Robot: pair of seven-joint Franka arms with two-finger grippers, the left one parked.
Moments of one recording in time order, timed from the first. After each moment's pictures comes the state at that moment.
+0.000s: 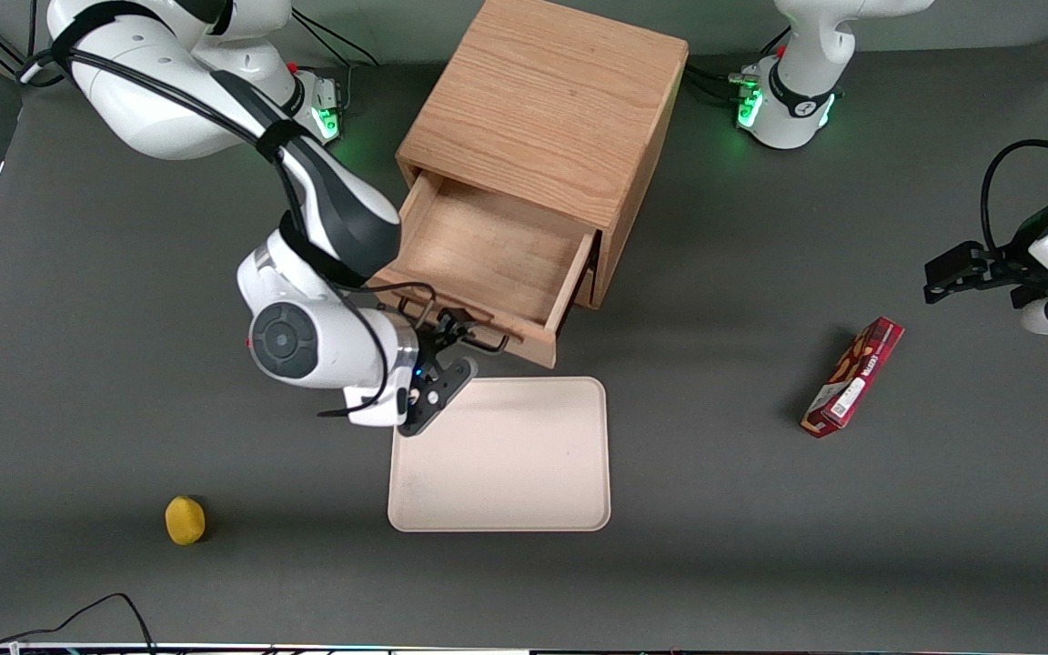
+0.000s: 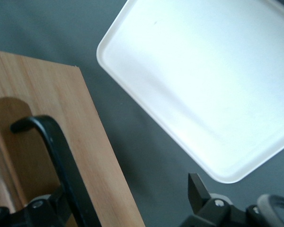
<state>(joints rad) 0.09 0.73 0.54 -1.24 -0.01 1.83 -0.19</state>
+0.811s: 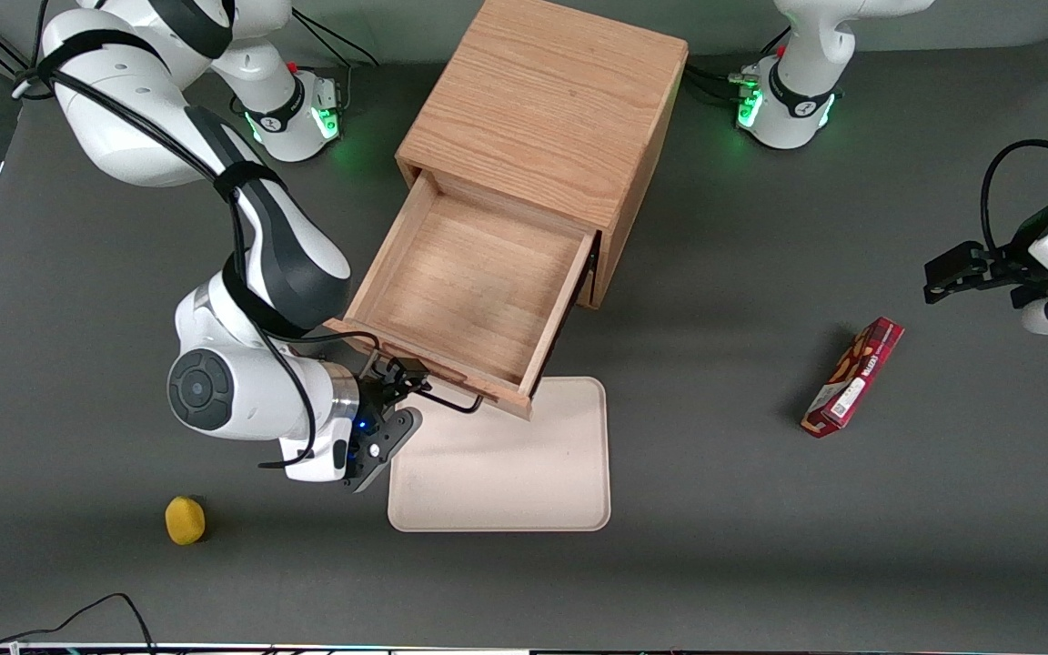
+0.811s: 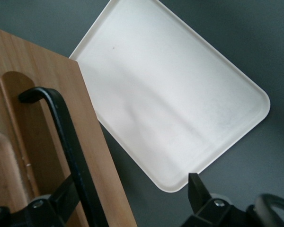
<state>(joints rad) 0.10 0.80 0.45 -1.06 -0.01 1.78 -0.32</state>
